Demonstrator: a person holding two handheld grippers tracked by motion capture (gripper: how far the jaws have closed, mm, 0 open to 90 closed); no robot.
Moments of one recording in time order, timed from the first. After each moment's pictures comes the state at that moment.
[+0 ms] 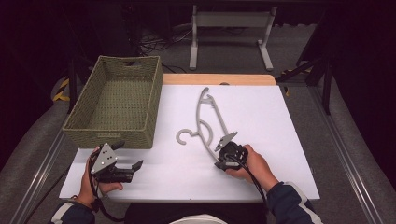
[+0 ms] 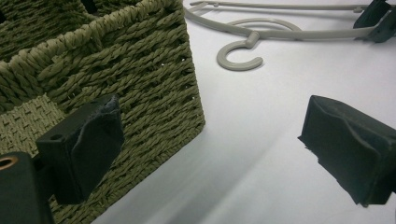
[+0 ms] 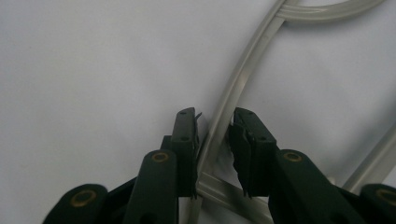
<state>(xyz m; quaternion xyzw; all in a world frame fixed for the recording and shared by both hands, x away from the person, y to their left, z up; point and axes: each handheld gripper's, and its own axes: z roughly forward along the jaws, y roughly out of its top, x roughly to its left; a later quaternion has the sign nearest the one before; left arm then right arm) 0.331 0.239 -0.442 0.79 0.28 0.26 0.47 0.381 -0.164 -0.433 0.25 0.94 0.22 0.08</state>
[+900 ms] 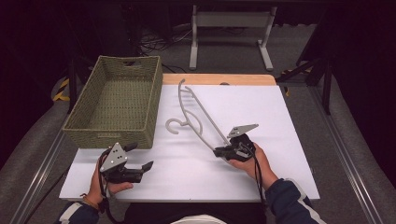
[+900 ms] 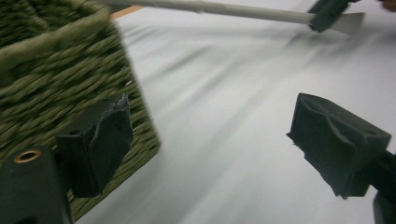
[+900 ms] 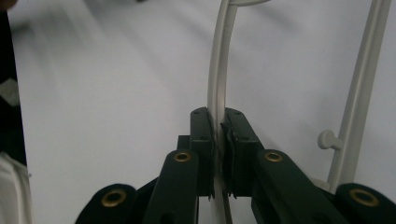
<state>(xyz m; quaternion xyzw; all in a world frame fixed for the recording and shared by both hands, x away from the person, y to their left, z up) 0.331 0.205 -0.433 0.80 0.26 0.19 0.51 0.395 -0.194 -0.424 0.32 0.85 0.41 0.04</state>
